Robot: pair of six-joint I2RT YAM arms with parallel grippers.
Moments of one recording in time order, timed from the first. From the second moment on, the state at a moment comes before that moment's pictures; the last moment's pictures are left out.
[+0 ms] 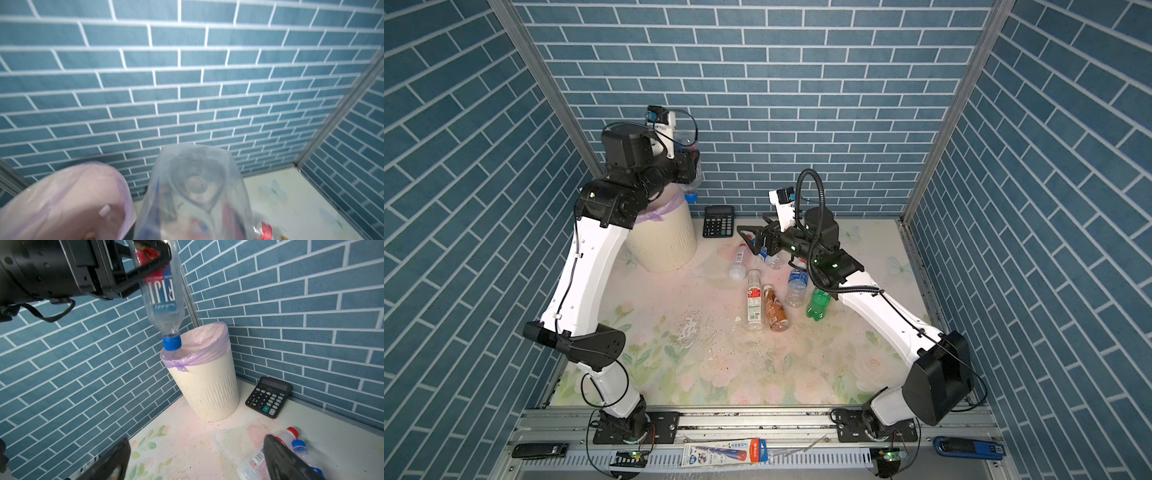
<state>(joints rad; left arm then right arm) -0.34 1.82 2.46 -0.78 -0.10 -0.06 0.64 1.46 1.31 0.11 -0.43 0.31</state>
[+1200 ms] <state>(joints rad) -0.17 1.74 2.22 -0.60 -0.08 -0.14 0.64 1.57 1.36 0.07 -0.39 0.38</state>
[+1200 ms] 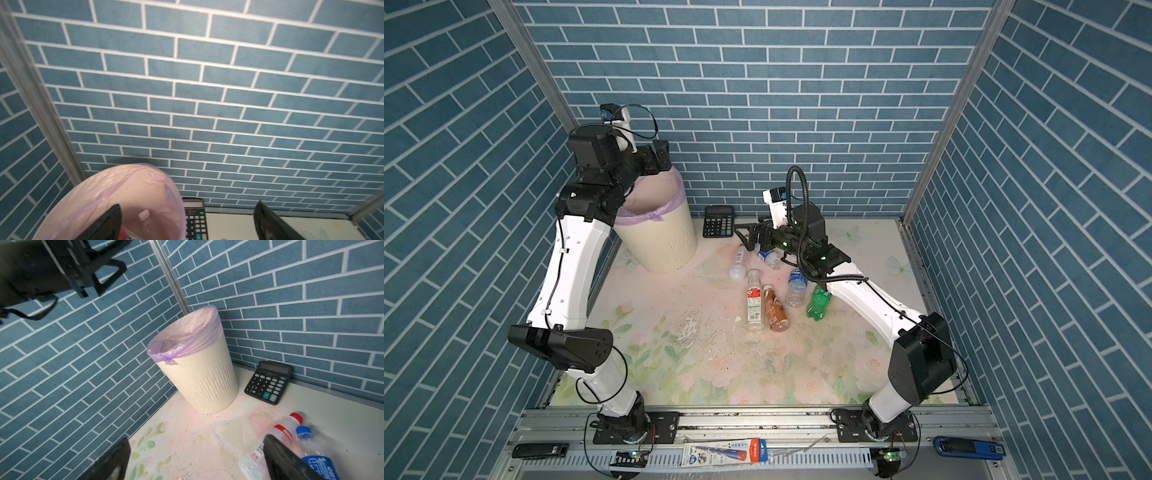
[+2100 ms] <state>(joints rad) -0.57 1.52 1.50 -0.33 0.09 -0.36 0.47 1.26 0.84 -0.43 0.08 0.54</state>
